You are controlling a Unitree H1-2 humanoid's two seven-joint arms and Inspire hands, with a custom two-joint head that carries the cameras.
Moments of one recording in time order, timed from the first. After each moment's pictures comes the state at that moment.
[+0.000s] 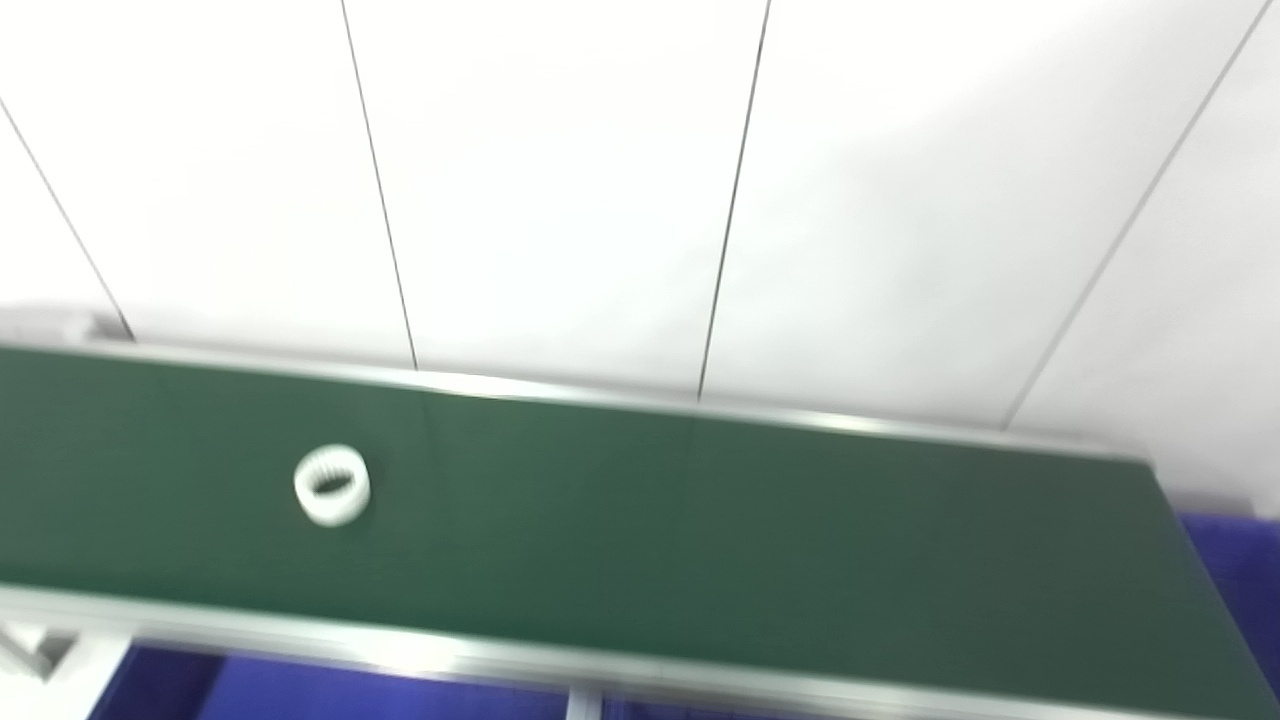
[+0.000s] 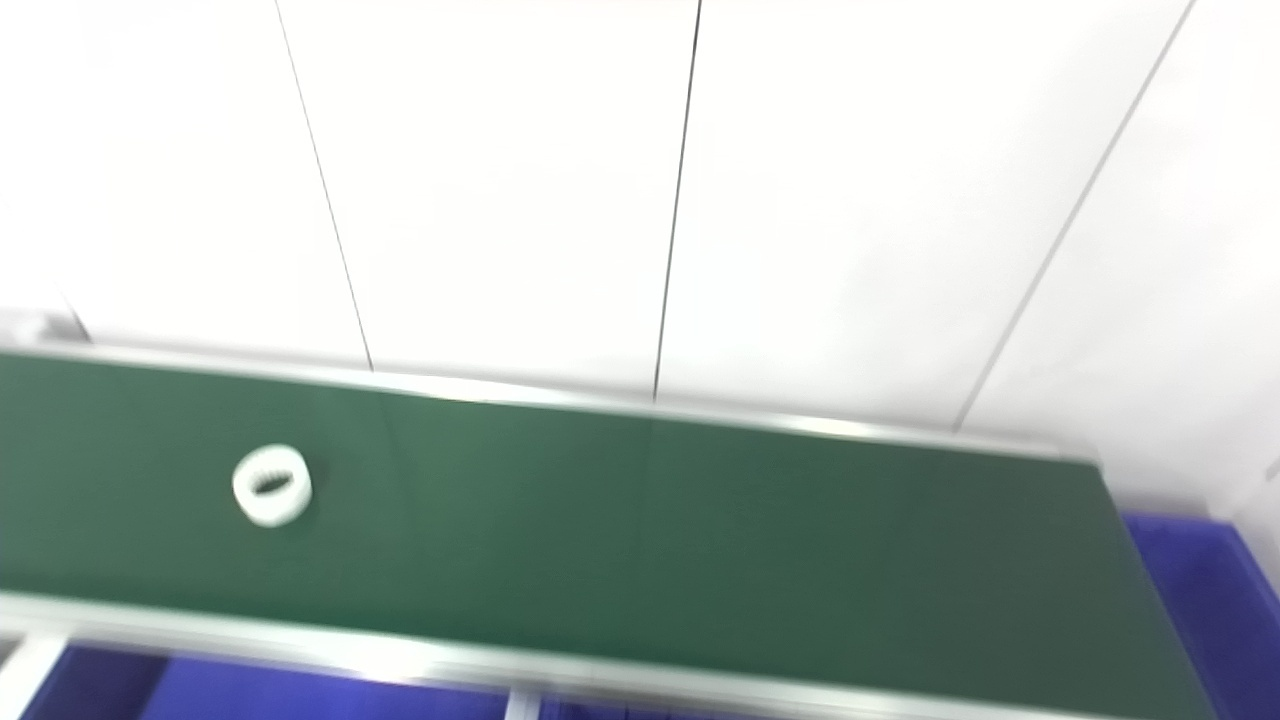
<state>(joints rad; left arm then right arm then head) 0.33 0.34 -0.19 0.04 -0.05 -0.43 -0.54 0.37 -0.14 0.44 0.02 -0.34 -0.40 0.08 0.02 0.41</state>
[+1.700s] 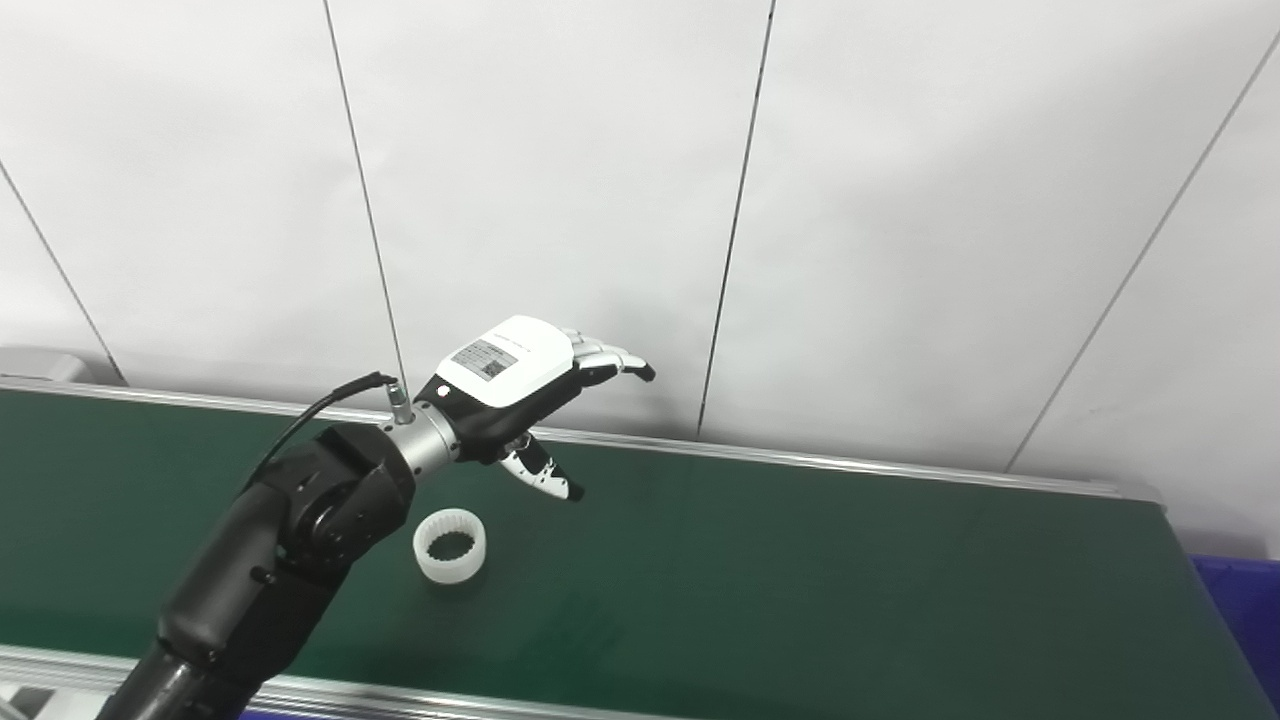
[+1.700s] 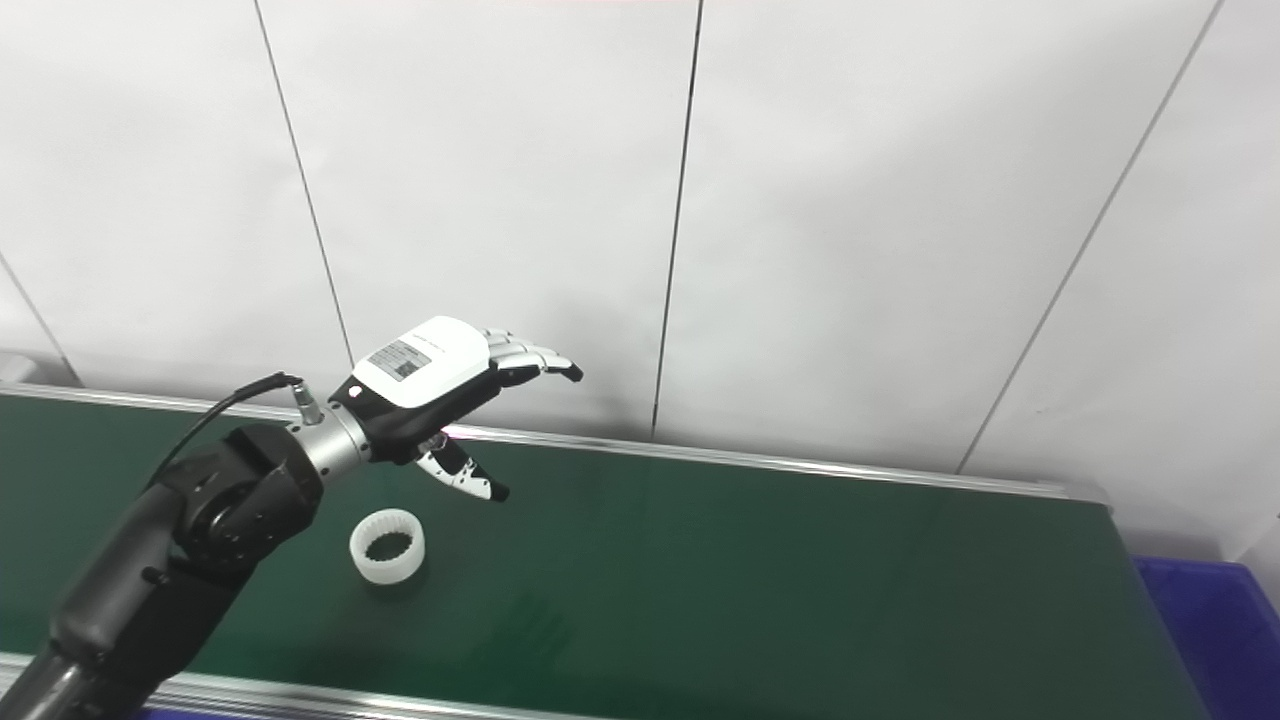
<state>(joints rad) -0.47 0.42 -0.22 -0.04 0.82 -0.17 -0.41 0.32 -0.14 0.43 0.00 -0.35 -0.40 0.10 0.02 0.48</state>
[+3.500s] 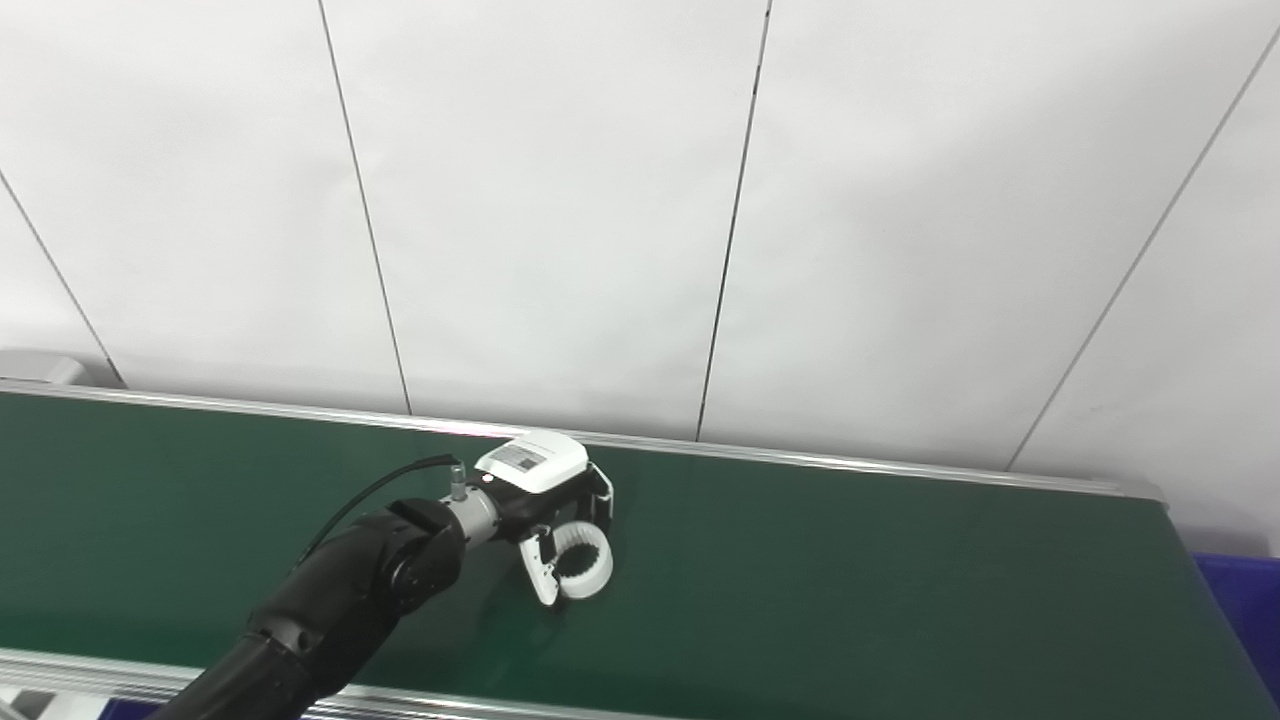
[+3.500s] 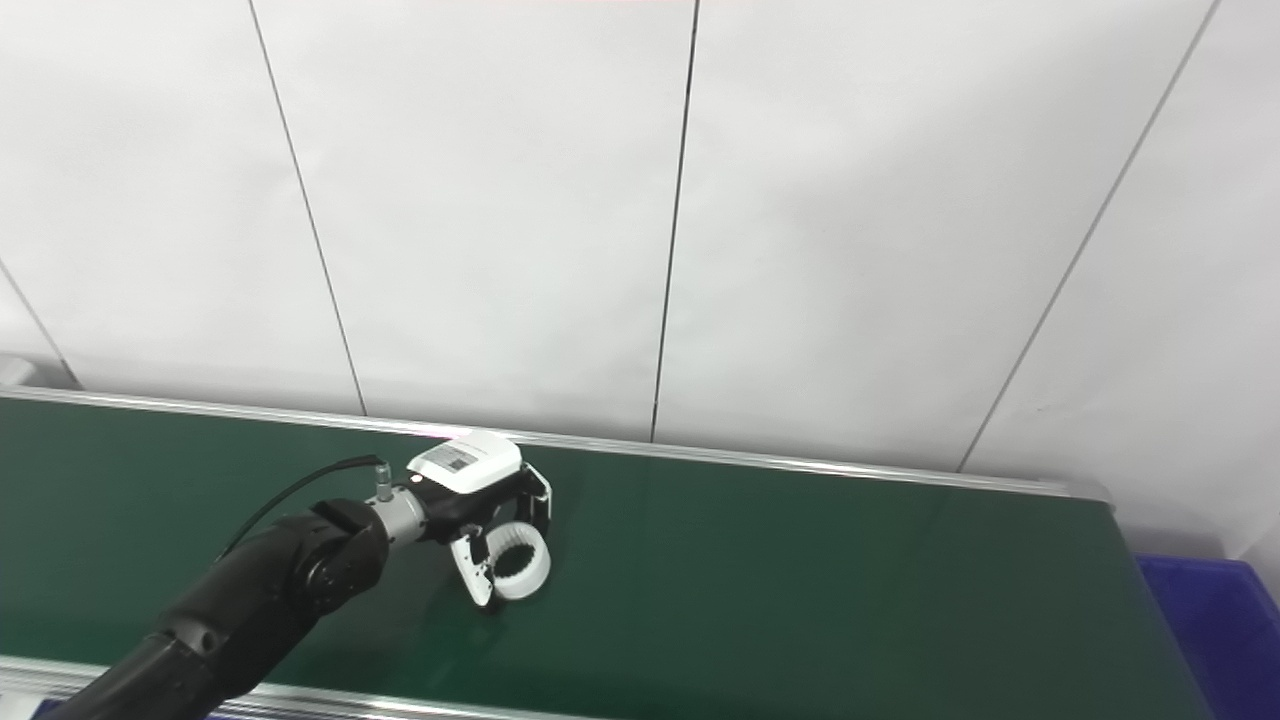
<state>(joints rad) -0.54 0.38 -0.43 0.47 0.79 -0.23 -0.16 0.34 -0.13 0.39 -0.07 -0.37 -0.39 0.10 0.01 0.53</state>
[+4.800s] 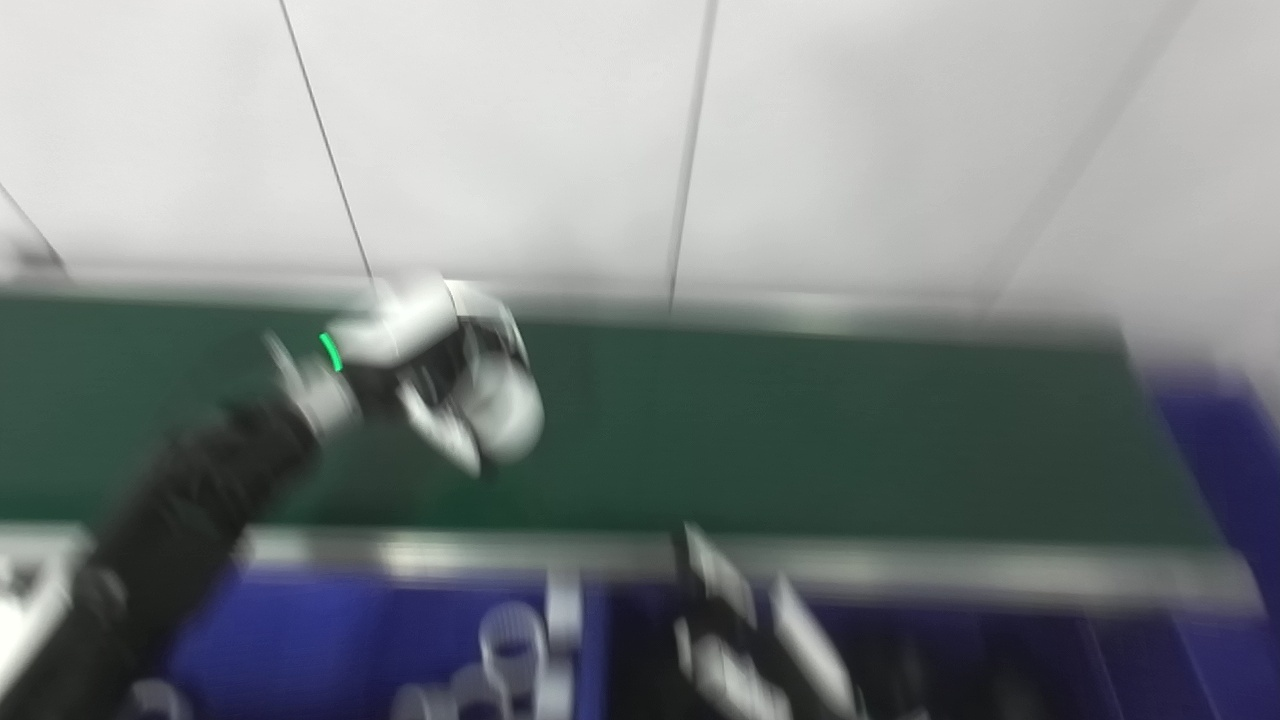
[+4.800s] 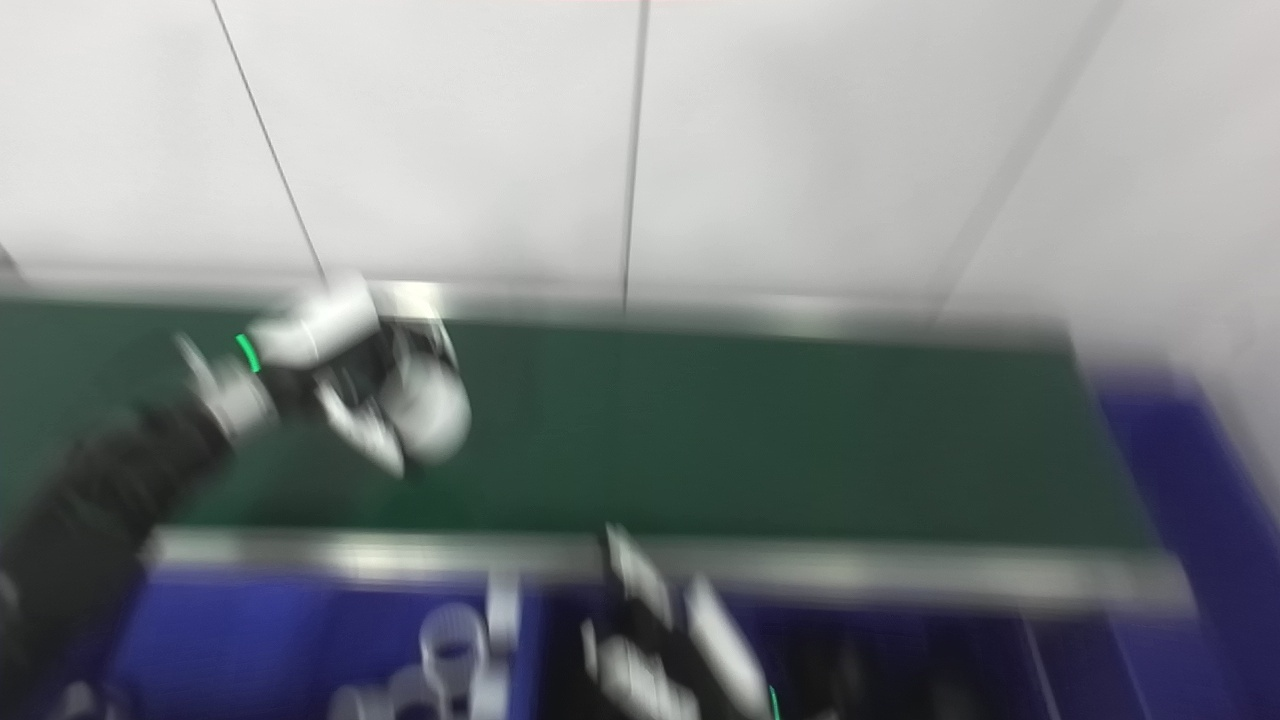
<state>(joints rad) -0.31 0.50 -0.20 0.04 0.42 -0.19 -0.35 0.25 -0.14 0.35 -0.14 -0.34 -0.22 0.18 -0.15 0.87</state>
